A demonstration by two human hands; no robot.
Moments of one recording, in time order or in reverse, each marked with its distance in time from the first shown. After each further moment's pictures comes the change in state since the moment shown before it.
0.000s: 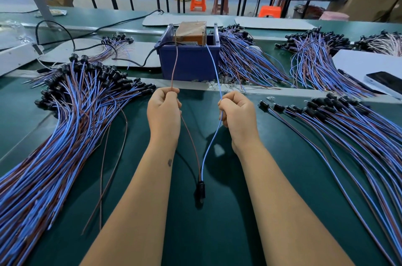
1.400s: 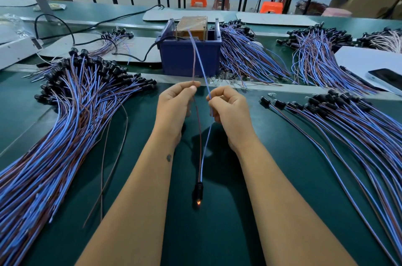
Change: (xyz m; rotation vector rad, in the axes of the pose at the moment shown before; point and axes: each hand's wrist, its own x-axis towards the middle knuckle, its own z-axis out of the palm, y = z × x) left_hand -0.006 0.005 0.006 -0.057 -0.252 -0.022; right_hand -0.007 -0.005 0.009 0.026 -0.129 -0.065
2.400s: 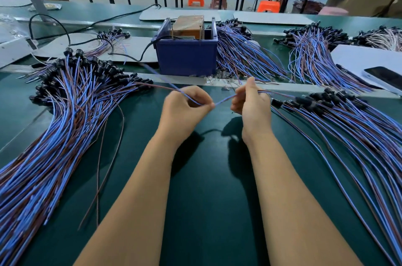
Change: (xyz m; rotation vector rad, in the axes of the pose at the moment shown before) left_hand -0.008 -0.005 0.006 0.395 -0.193 0.305; right_hand 0.014 0.000 -0.031 0.119 0.335 0.099
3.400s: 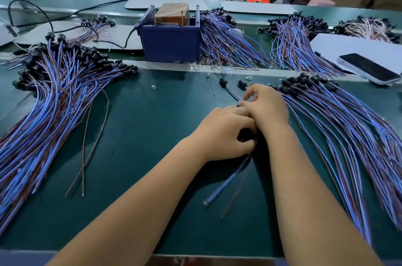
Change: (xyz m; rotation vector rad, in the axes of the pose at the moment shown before) left_hand -0.059 0.041 0.074 0.471 -0.588 0.392; right_hand -0.002 -0.015 -0.087 -1.116 -0.082 -0.164
